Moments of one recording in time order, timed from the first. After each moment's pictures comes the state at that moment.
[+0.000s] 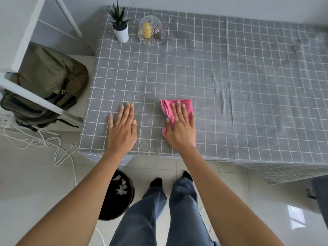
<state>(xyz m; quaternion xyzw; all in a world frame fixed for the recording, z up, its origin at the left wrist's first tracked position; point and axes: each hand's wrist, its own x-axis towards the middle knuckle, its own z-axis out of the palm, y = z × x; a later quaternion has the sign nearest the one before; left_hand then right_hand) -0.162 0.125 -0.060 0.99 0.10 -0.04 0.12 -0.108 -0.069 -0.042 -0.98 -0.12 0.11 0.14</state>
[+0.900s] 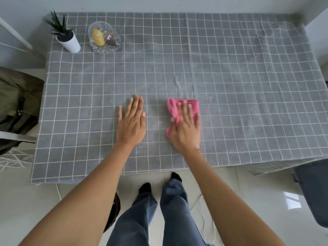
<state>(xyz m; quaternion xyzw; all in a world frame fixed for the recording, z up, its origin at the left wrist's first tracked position) -0.059 0.002 -0.059 0.99 0.03 -0.04 0.14 -0.056 -0.180 -0.046 -0.99 -0.03 0.08 0.12</state>
